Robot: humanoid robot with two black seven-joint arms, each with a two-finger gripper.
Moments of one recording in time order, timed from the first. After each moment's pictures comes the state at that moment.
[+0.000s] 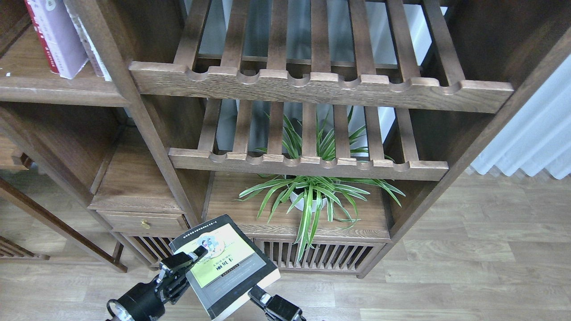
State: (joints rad) left arm 0.10 0.49 -0.86 -1.22 -0.49 -0.49 0.22; right arm -0.35 0.02 0.79 1.27 -0.03 0.58 -0.12
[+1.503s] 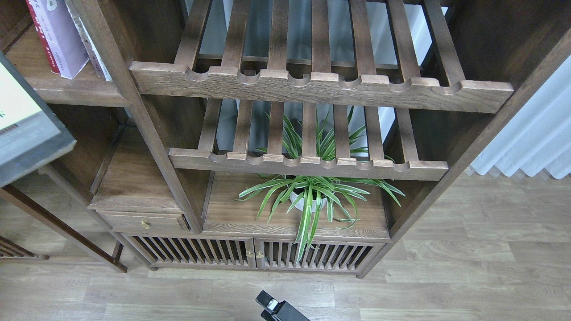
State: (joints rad) left arm 0.25 0.97 -1.94 -1.42 -0.27 -0.49 0.37; right arm -0.34 0.01 0.78 1.21 -0.04 0.58 -0.13
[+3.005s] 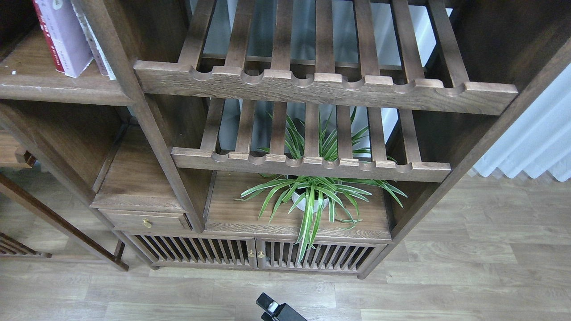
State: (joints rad) left arm -0.93 0.73 -1.60 -1.06 0.67 -0.49 0.46; right arm -0.35 0.01 0.78 1.22 -0.04 0.58 -0.13
